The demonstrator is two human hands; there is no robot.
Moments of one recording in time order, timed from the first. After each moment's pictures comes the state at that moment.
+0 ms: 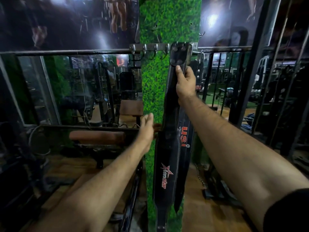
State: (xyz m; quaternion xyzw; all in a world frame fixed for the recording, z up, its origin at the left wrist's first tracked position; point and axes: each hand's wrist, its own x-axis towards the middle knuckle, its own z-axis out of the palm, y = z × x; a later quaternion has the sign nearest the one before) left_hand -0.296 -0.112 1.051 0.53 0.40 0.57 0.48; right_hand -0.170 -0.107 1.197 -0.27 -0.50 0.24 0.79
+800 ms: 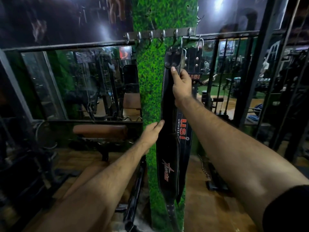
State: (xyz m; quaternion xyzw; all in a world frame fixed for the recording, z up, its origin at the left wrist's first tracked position) left_hand -0.263 -0.125 1.020 0.61 0.46 0.47 0.44; right_hand -0.140 -0.086 1.154 -0.29 -0.47 0.32 0.77
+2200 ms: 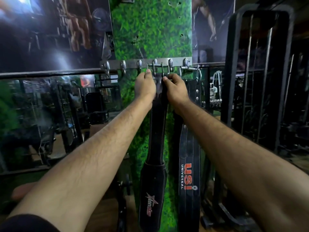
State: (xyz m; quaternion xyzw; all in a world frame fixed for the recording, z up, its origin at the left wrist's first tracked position) left_hand -0.237 0.106 1.271 0.58 0.29 0.67 0.36; right_hand -0.142 0.074 1.248 -0.46 -0.52 0.07 0.71
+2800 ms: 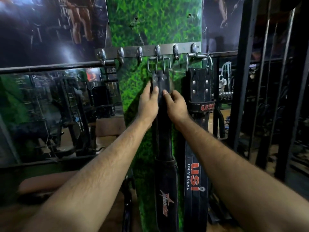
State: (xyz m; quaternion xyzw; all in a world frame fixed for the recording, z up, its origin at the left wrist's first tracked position) left_hand -0.231 0.145 1.200 0.65 0.24 0.63 0.35; right_hand -0.132 0.122 1.180 -0.48 -0.54 0.08 0.69
